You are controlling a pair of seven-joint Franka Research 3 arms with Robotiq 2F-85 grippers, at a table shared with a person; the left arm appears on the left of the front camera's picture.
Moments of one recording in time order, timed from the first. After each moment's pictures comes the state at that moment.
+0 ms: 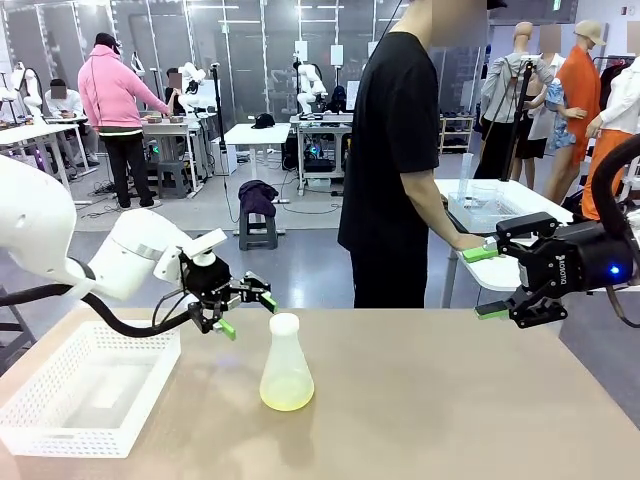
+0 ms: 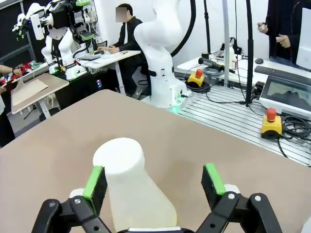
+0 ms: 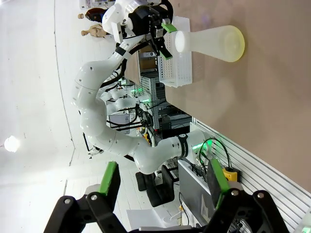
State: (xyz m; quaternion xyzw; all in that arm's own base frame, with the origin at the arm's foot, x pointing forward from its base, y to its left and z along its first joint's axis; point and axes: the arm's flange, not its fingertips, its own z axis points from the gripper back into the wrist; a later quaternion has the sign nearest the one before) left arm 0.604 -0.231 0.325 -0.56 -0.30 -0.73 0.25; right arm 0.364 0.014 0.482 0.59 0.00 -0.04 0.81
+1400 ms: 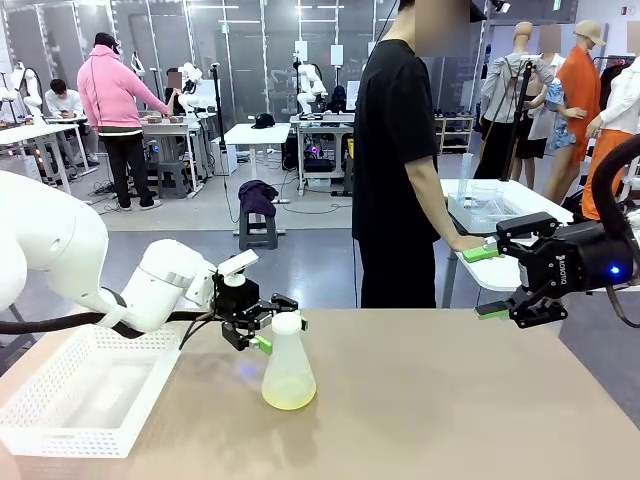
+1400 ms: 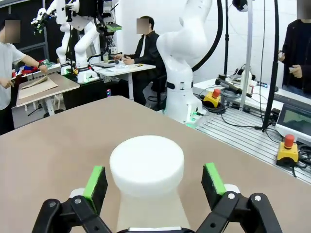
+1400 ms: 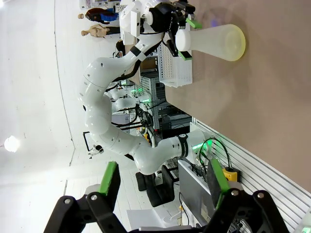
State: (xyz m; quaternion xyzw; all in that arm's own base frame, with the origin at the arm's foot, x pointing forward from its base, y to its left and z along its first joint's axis) left arm 0.597 -0.280 0.278 -0.60 -0.30 -0.68 0.30; right arm 0.364 0.014 0.482 0.59 0.00 -0.04 0.81
